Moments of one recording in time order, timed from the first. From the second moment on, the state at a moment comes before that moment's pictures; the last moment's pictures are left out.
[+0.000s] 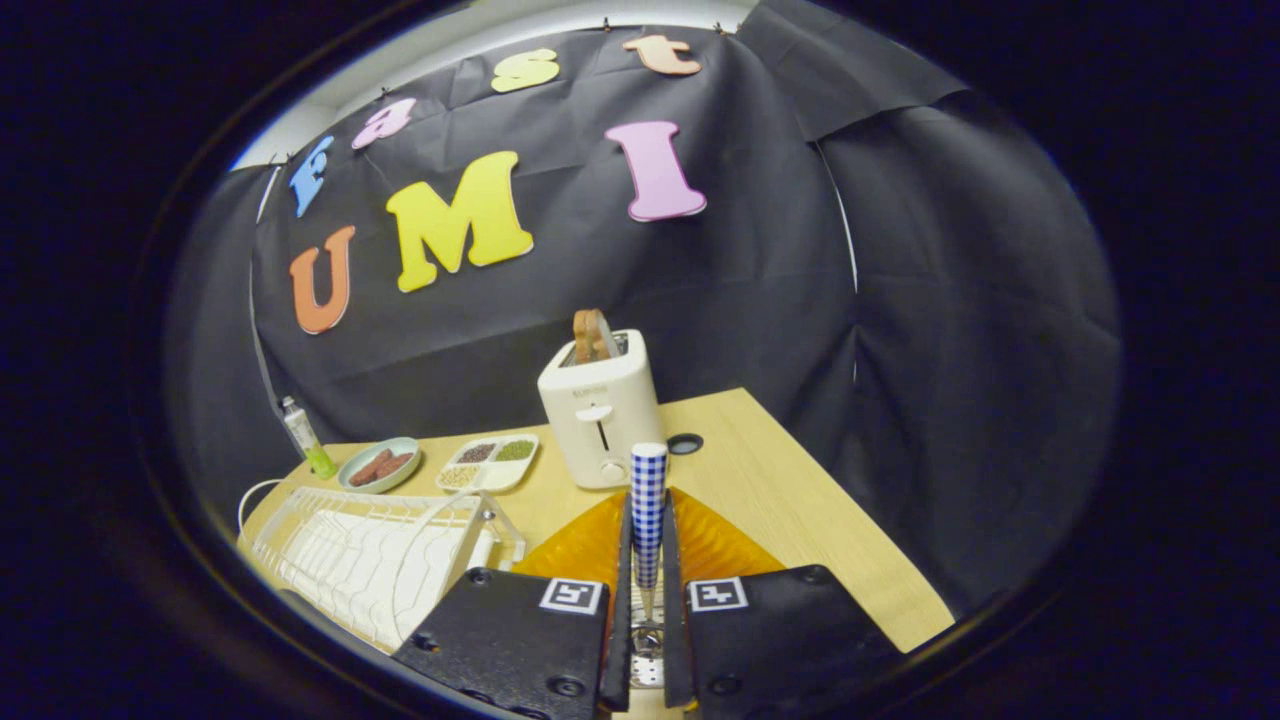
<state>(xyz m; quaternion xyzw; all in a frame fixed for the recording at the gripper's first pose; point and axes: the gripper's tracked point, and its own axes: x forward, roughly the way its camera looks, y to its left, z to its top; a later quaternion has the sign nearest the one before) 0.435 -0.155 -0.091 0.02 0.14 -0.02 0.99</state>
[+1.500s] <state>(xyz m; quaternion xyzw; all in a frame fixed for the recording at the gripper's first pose) 0.124 0.114 -0.068 -0.05 -0.03 0.12 0.99</state>
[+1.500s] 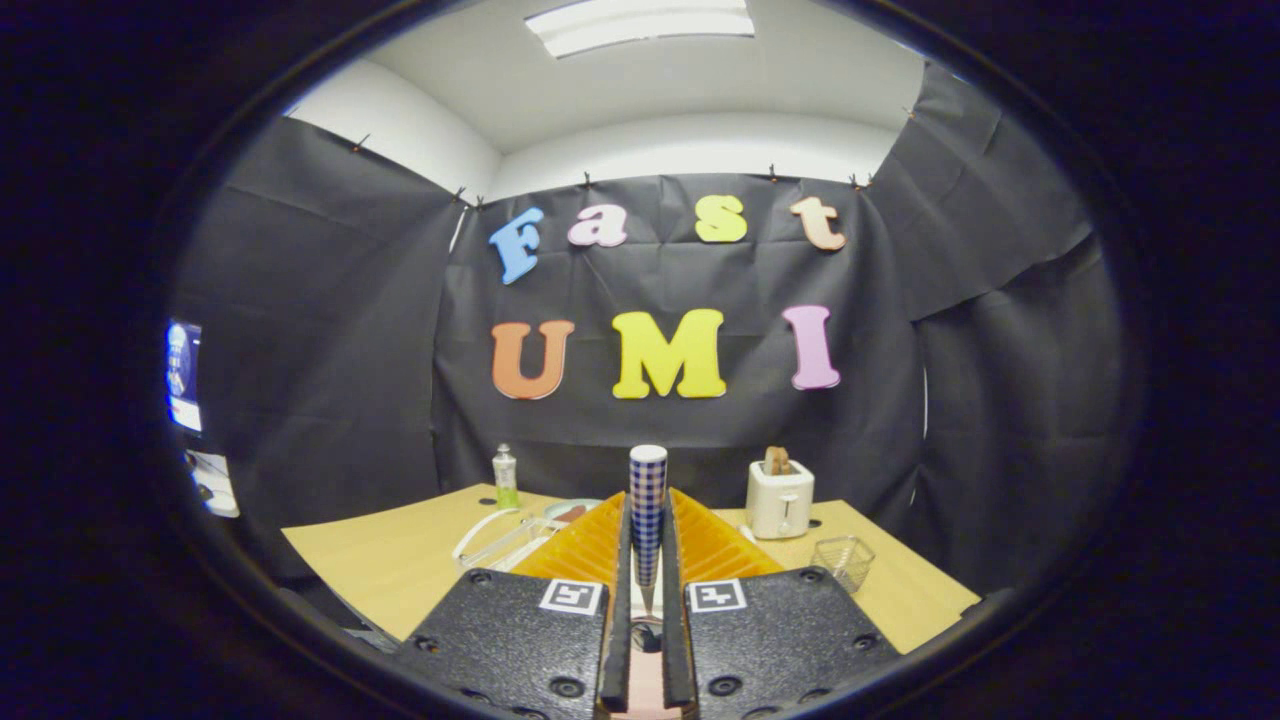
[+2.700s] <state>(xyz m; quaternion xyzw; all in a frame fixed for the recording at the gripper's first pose) 0.136 0.095 -0.166 -0.06 0.02 0.10 0.99</state>
